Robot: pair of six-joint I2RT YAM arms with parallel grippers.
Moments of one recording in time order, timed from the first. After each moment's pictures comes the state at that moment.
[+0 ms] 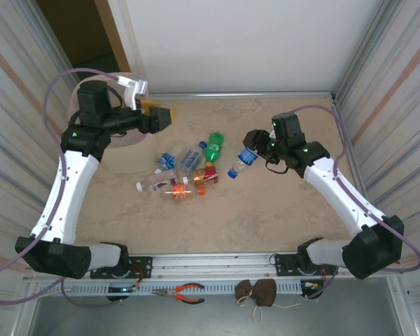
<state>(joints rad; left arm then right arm) -0.21 1.28 1.49 -0.57 0.76 -0.16 0.42 1.26 1.16 -0.59 -0.16 0.83</state>
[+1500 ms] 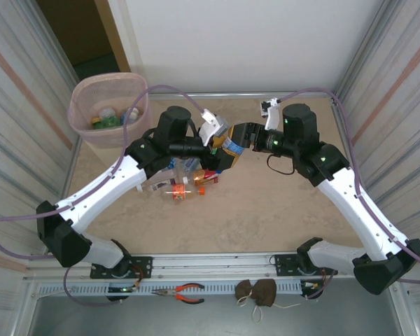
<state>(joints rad) -0.75 1.41 1.37 -0.37 0.58 0.00 0.54 1.14 1.31 -0.54 -0.36 0.67</state>
